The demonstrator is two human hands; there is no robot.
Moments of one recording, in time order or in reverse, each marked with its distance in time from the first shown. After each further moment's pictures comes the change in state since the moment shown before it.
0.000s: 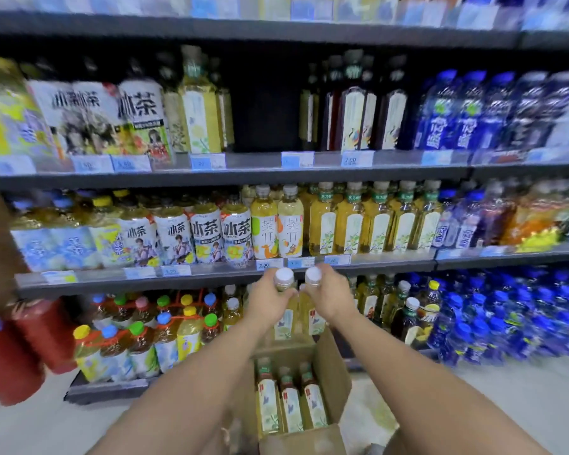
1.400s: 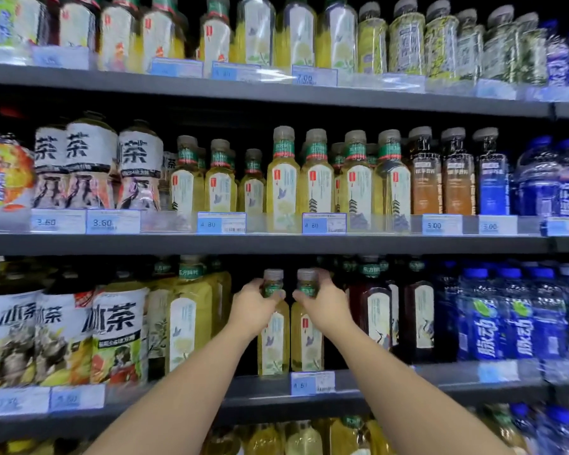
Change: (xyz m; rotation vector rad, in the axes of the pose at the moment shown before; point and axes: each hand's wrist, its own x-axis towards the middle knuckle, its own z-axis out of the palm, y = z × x) left_hand 0.321 0.198 -0.163 -0.067 0.291 0.260; right_hand 0.316 -0.202 -0.137 0.152 0.284 -0.224
